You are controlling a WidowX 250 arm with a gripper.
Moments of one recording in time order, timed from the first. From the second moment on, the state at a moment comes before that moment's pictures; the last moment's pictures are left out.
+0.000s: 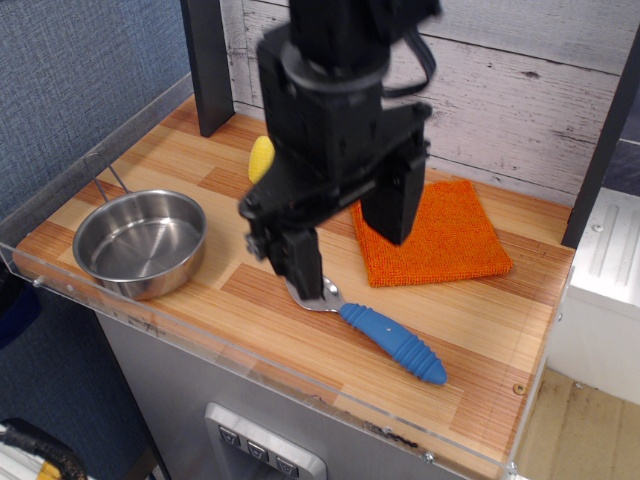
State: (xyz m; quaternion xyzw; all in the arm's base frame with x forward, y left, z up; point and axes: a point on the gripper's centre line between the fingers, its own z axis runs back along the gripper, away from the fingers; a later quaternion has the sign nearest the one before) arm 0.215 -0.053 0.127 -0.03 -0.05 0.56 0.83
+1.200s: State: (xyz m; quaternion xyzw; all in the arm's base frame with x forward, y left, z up) arm 0.261 -0.057 0.014 -0.02 -0.03 0.59 0.81
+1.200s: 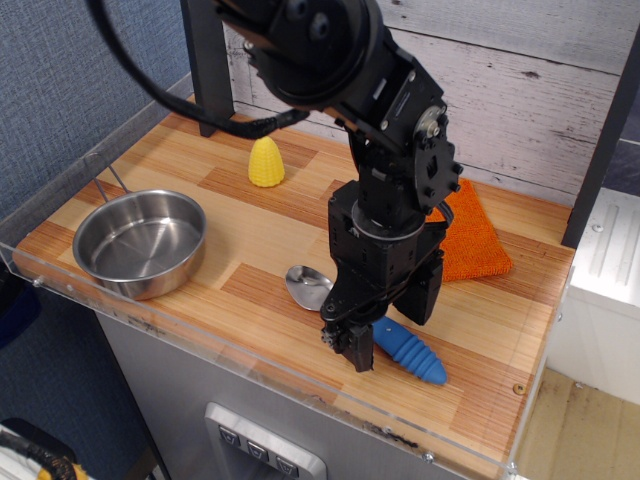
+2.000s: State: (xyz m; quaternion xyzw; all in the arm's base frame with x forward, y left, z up) arm 0.264 -0.060 0.007 -0.03 -0.04 0.60 0.80
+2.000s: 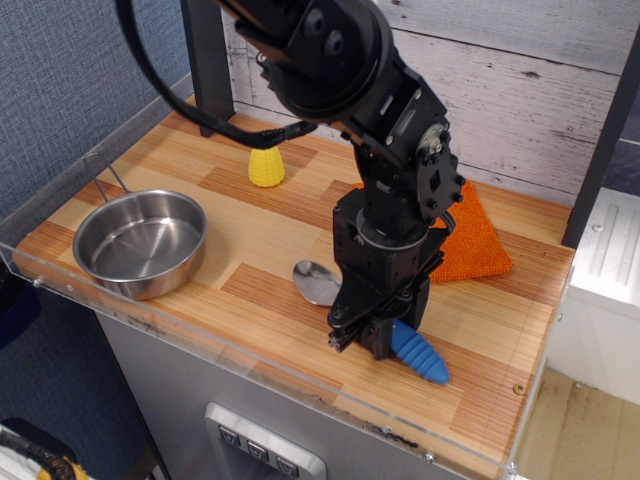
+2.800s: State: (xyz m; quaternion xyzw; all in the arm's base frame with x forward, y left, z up) arm 0.263 -0.064 0.078 -0.05 -0.06 0.58 0.81
